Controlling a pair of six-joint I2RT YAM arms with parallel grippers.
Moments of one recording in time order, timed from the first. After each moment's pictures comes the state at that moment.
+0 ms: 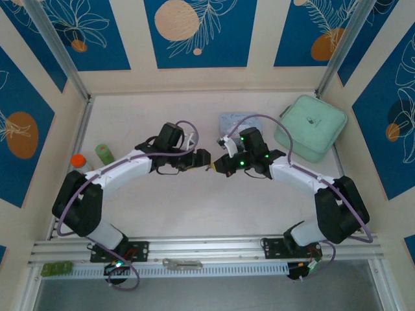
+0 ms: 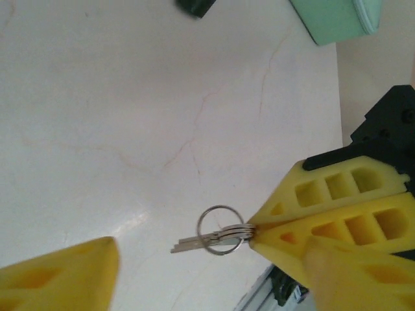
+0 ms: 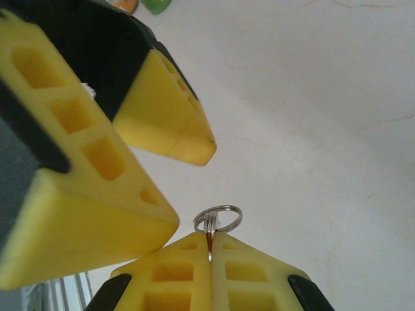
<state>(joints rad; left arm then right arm) -0.60 1.54 1.04 -0.34 0.57 -0.68 0.52 1.42 0.84 -0.19 -0.67 0.12</state>
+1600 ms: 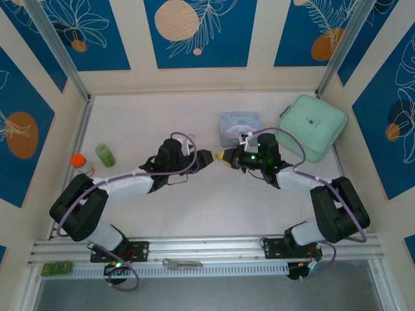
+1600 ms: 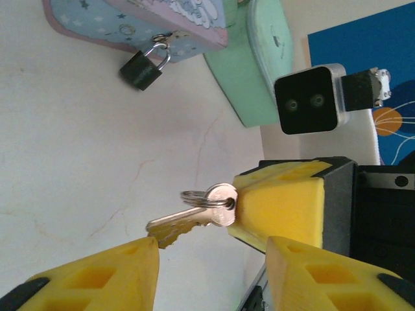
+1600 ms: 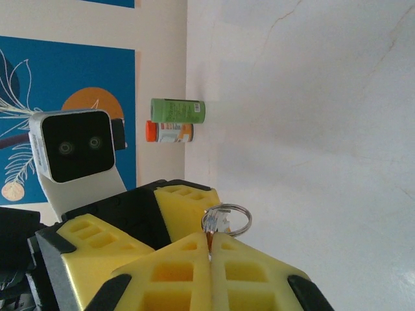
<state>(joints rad) -0.69 1.50 0.74 0.36 0.42 -1.06 0.38 1.41 0.60 0.39 -0.78 1.10</state>
